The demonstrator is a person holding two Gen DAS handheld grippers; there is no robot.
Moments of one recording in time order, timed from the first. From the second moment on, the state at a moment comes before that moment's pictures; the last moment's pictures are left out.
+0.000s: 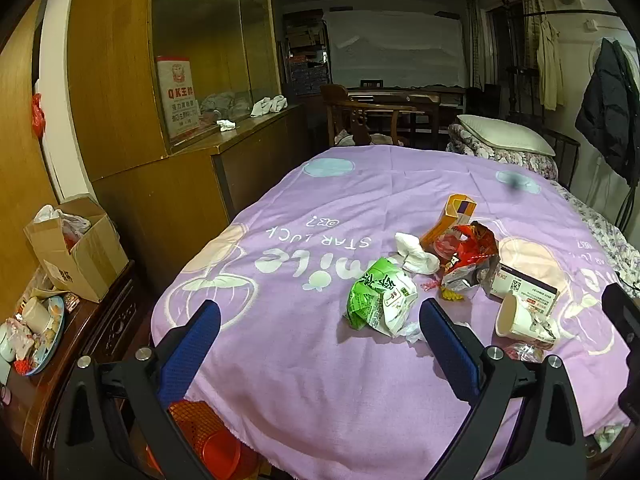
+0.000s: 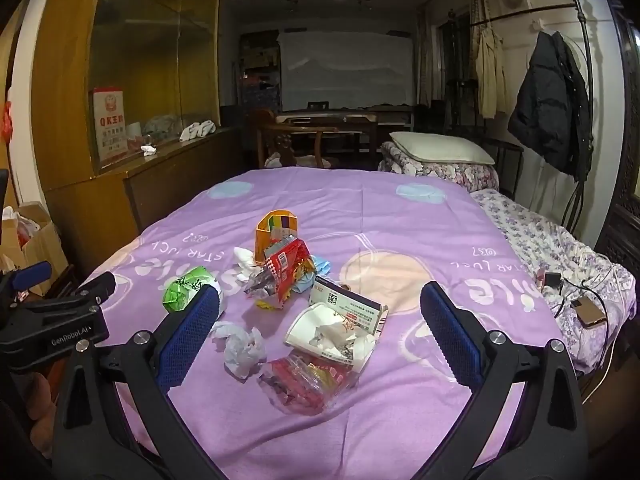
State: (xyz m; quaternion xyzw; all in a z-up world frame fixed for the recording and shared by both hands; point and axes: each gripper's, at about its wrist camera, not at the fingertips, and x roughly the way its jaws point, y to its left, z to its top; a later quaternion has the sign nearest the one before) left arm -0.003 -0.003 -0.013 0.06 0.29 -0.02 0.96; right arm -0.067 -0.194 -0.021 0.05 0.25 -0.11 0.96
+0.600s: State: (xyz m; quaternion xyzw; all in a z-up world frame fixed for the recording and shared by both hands) left arm -0.004 -0.005 -0.013 0.06 0.28 -0.02 0.96; right arm -0.070 -0.191 -0.019 0.05 0.25 -0.11 0.96
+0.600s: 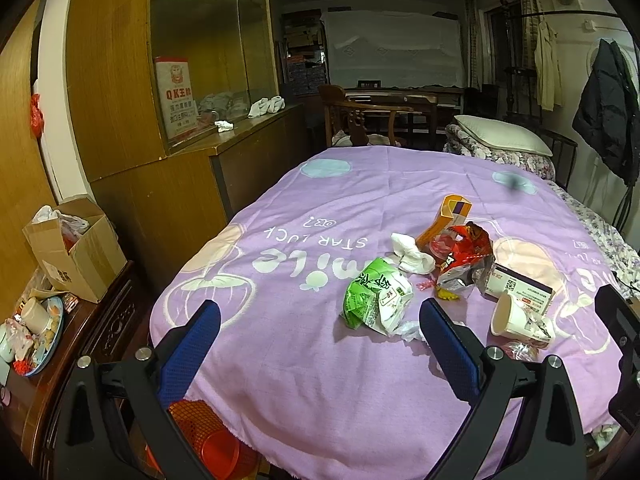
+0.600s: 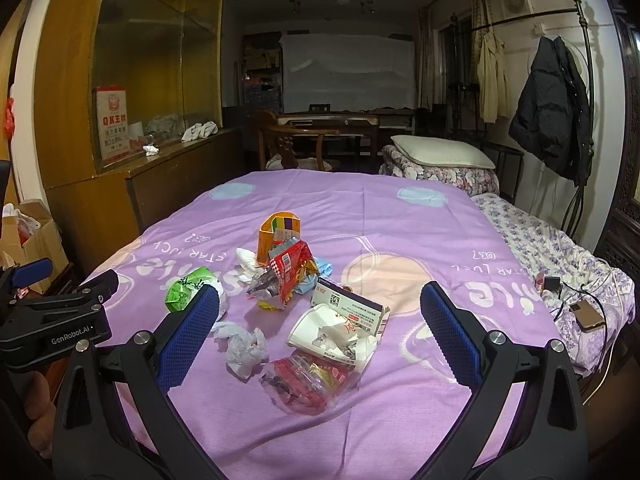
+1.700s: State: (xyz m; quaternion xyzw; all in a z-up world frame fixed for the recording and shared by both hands) left arm -0.009 -0.008 -0.007 0.06 0.28 -0.03 0.96; right arm -0.071 -0.188 -0.017 0.05 0.25 -0.10 0.96
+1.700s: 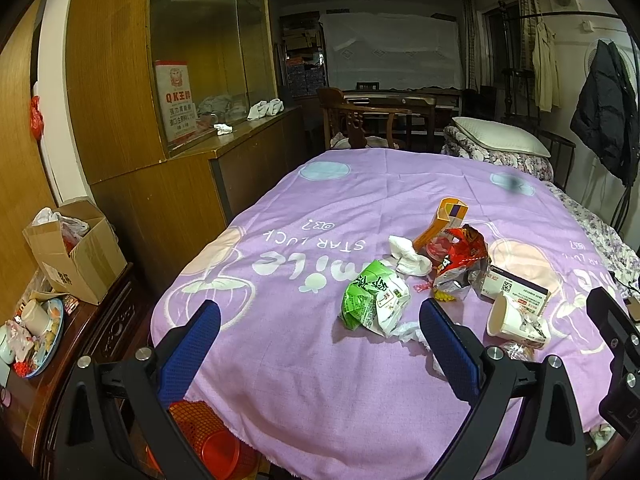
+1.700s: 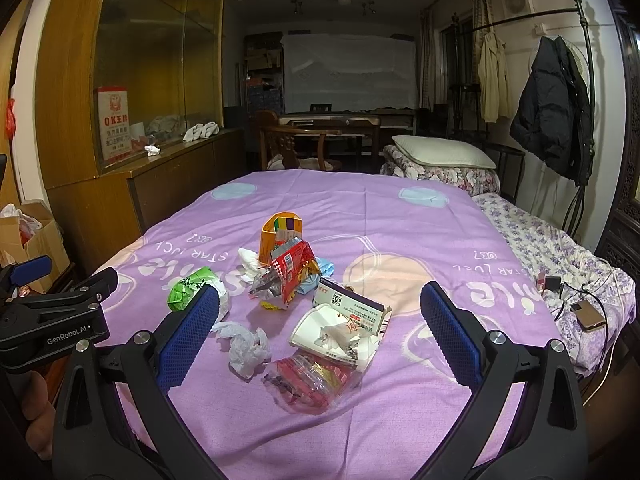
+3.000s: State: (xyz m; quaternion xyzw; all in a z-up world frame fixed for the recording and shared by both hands) left arm -0.011 -0.010 -0.005 0.06 0.29 -0.03 0.96; right arm -0.071 -0.187 -0.017 0.05 0.25 -0.10 0.96
